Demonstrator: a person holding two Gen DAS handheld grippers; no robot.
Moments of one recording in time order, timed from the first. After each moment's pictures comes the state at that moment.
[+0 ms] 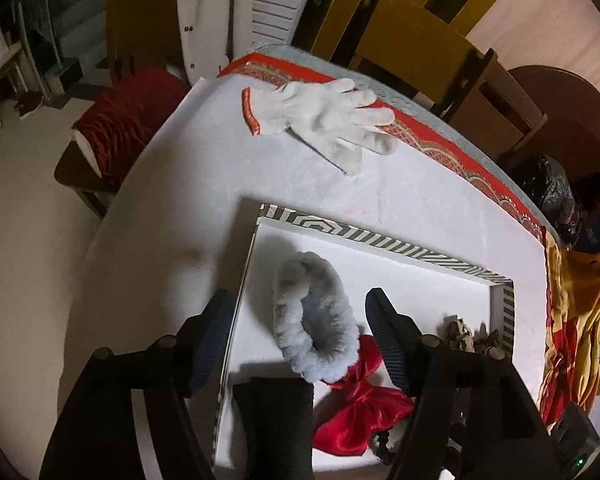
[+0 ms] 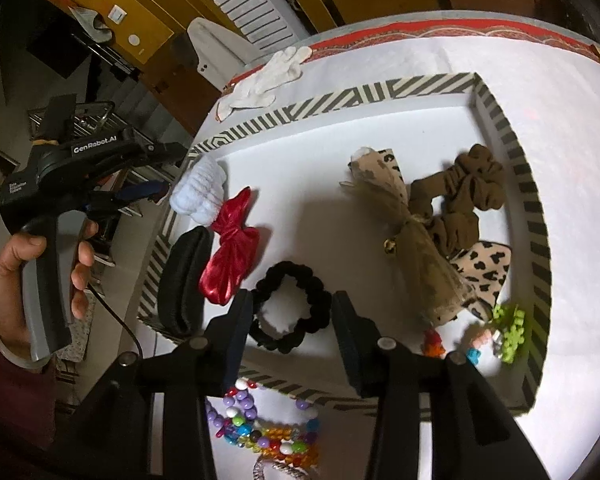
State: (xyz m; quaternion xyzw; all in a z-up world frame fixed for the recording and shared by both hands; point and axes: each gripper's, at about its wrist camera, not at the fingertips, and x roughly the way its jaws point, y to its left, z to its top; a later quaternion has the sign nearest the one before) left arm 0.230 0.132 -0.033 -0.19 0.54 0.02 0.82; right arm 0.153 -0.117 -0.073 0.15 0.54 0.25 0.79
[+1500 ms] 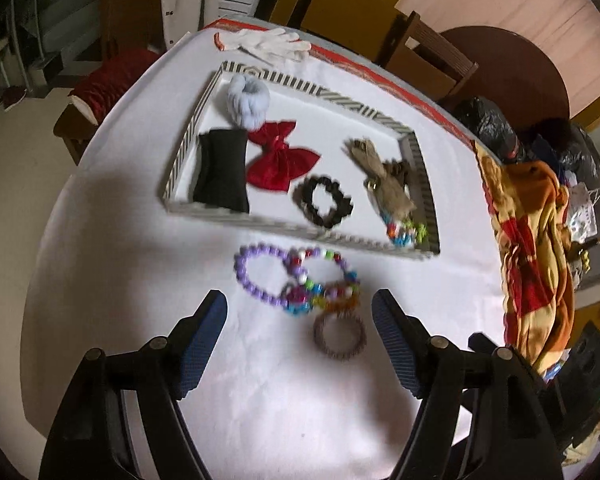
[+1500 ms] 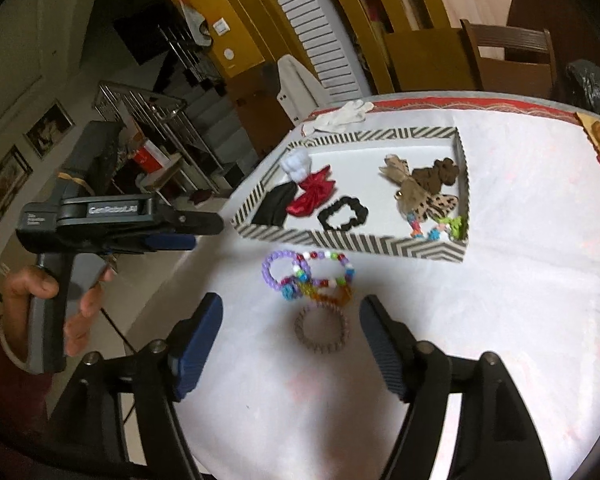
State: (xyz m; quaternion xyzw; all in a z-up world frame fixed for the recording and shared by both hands) left arm 0.004 0.050 0.010 -0.19 0.55 -0.05 0.81; right arm -0.039 -0.182 0.002 0.08 0.42 0.33 0.84
